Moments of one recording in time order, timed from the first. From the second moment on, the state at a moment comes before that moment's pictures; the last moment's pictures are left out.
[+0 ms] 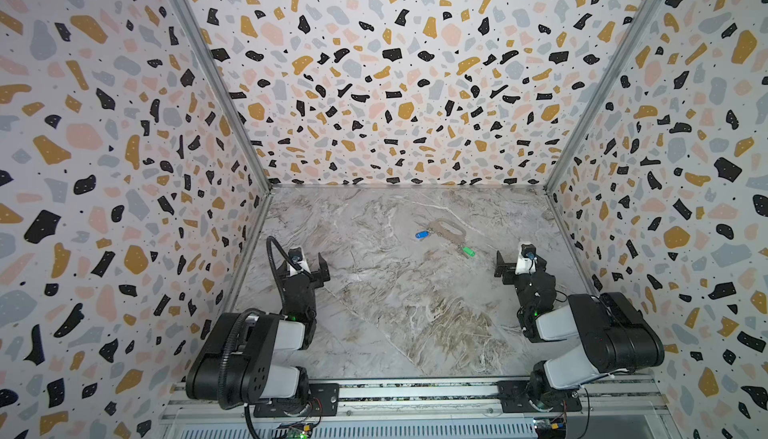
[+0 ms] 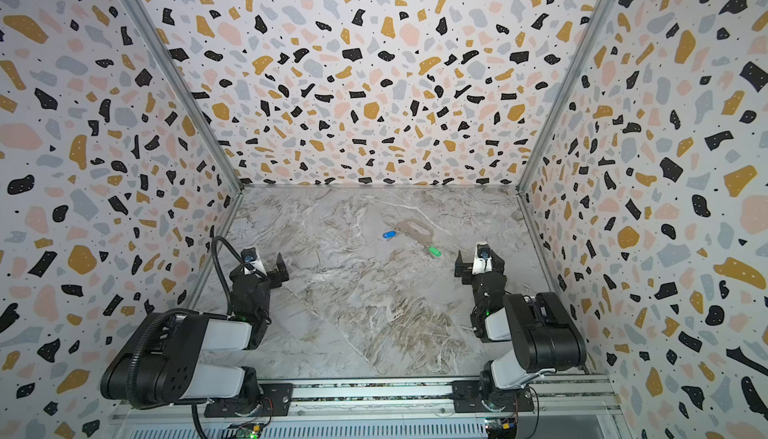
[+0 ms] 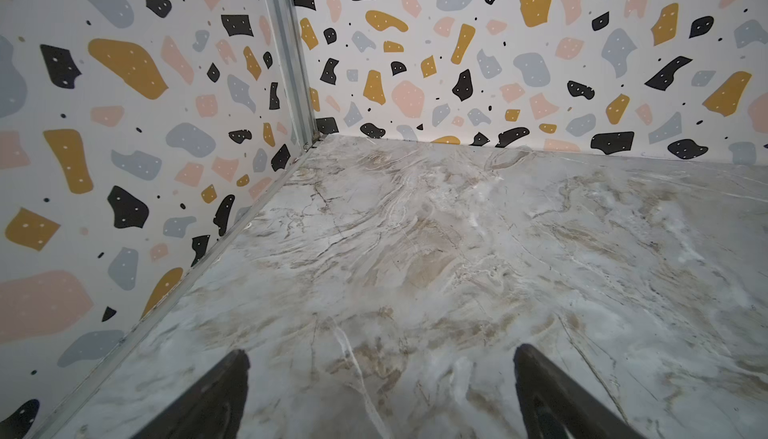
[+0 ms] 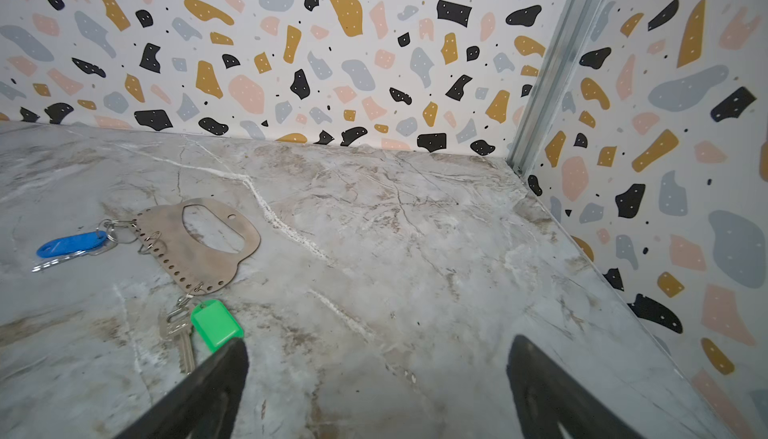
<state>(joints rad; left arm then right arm) -0.08 1.40 0.15 1.08 -0.32 -0.01 0.08 1.52 0.17 1.24 0.09 -0.07</state>
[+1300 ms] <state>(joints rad) -0.08 1.40 0.15 1.08 -0.33 -0.01 0.08 1.52 0.17 1.24 0.08 -0.07</state>
